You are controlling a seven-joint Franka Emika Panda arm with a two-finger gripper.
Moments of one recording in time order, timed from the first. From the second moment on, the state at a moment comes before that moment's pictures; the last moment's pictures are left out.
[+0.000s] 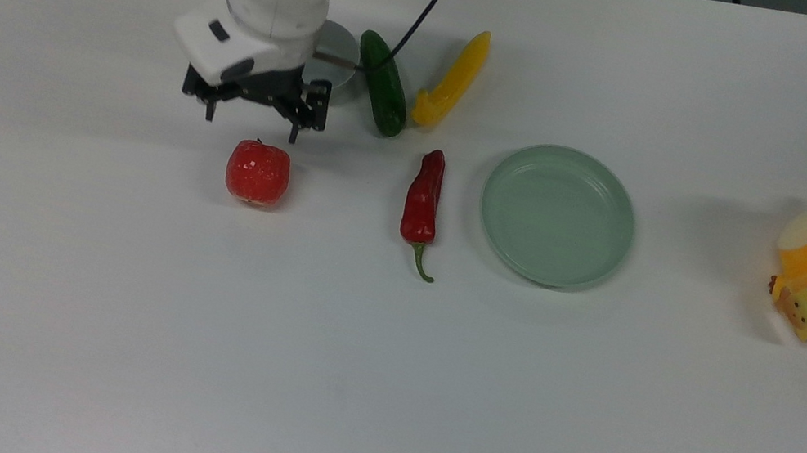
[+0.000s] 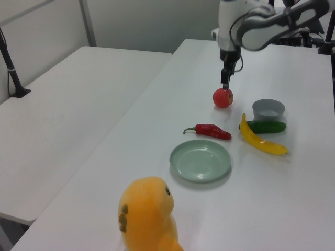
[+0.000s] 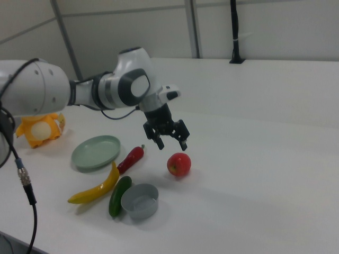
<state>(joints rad) 0.01 0.30 -0.01 -1.74 -0.24 2.09 0.03</state>
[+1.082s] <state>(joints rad) 0.08 0.03 0.00 -1.81 0.00 1.89 0.08</state>
